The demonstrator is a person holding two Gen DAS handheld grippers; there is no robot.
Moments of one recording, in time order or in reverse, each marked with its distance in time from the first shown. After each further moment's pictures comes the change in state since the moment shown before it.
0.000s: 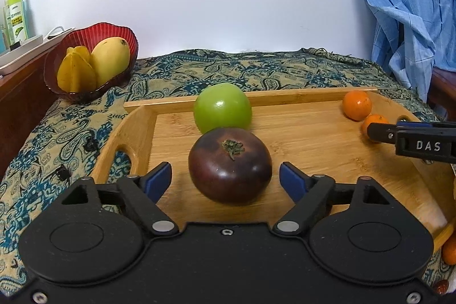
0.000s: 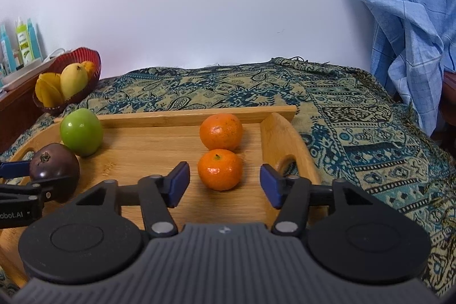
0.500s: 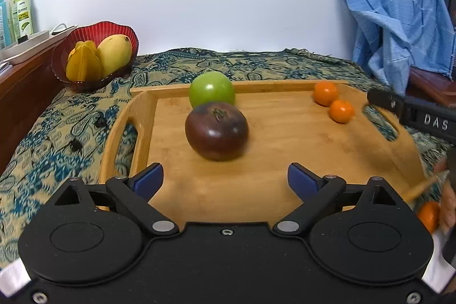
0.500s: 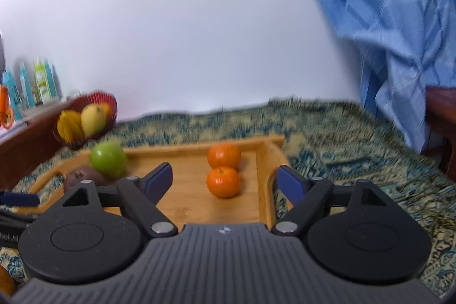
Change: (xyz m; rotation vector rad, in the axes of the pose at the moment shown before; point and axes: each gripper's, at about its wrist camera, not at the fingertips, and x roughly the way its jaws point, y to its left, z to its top) left arm -0.063 -0.001 -0.031 -0.008 -0.019 -0.055; right arm -0.071 0.000 -0.027 0.013 -0.279 0.017
